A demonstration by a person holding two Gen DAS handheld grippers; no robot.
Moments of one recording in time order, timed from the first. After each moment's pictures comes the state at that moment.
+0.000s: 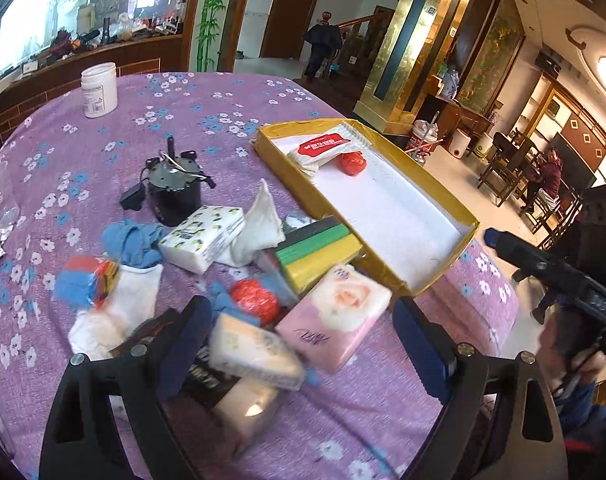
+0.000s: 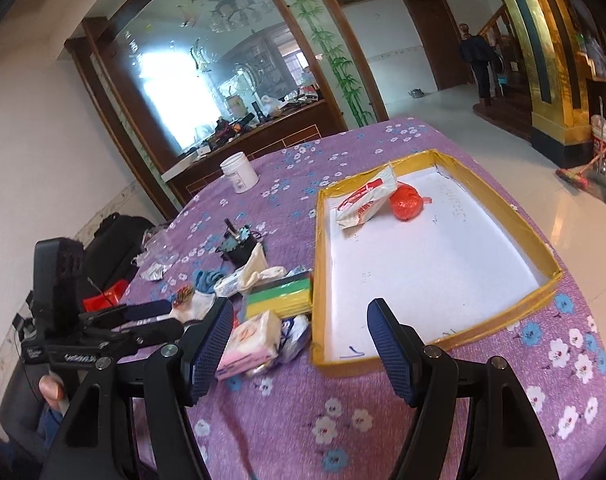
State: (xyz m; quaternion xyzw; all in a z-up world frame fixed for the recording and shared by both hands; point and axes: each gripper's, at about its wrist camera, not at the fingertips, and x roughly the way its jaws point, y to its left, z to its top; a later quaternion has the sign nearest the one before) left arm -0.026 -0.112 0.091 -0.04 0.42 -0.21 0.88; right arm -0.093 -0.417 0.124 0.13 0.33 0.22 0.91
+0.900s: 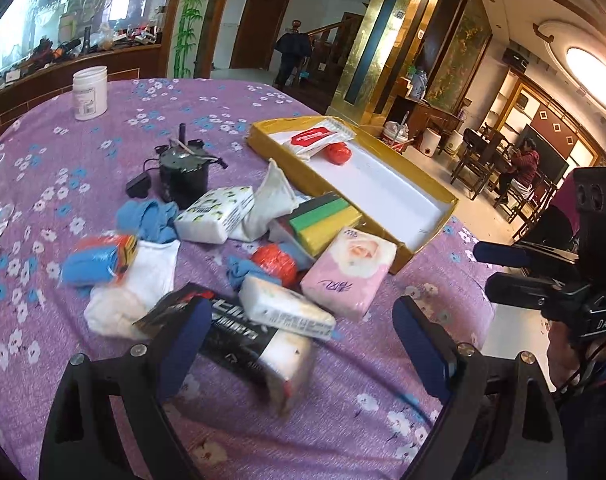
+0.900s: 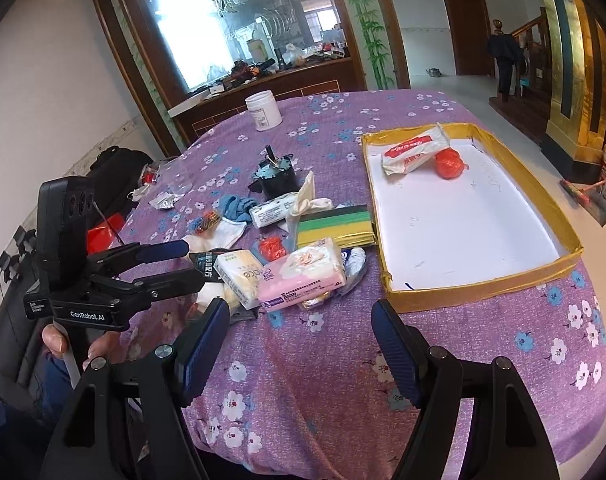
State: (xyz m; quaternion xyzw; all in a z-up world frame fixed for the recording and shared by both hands) left arm -0.052 -0.071 0.074 -0.04 0.40 -0.26 0.88; right arm -0.121 -0.342 0.116 0.05 0.39 0.23 0.89
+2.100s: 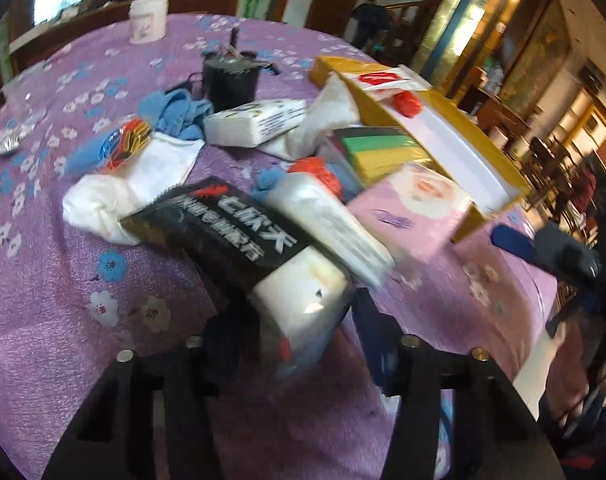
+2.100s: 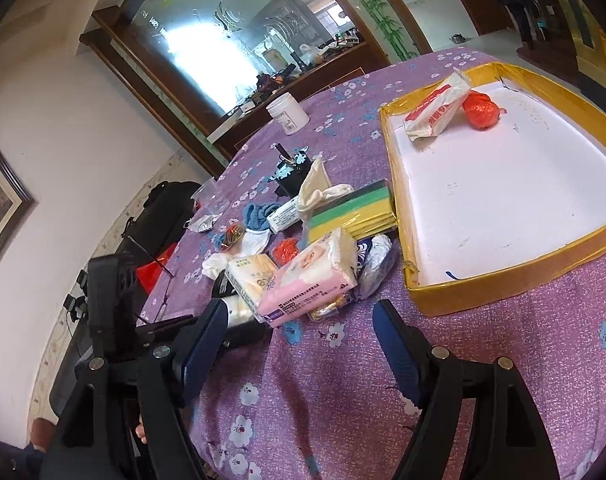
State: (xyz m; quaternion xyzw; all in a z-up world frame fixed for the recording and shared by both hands) left arm -0.053 -0.092 0.015 -0.08 0.48 -0.13 0.86; right arm -0.079 -0.369 0.054 0.19 0.40 0.33 0.84
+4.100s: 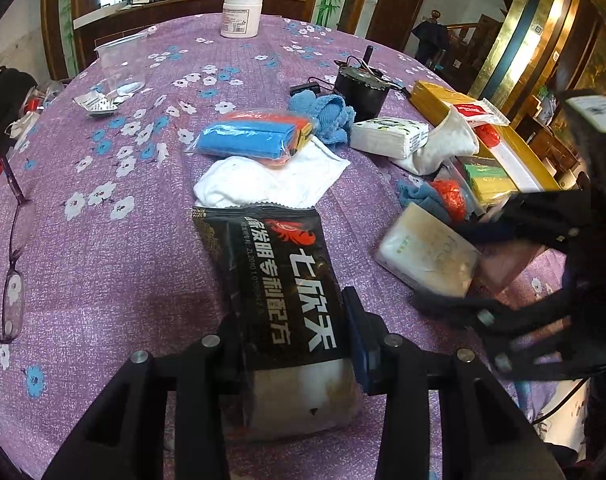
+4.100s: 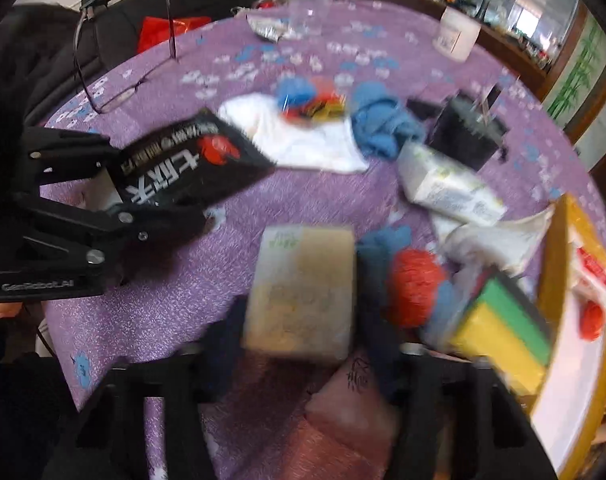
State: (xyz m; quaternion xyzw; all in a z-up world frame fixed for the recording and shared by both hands) left arm -0.069 -0.014 0.015 -0.09 0.47 -0.03 0.88; right arm -0.041 -0.177 0.022 -0.27 0.46 0.41 0.74
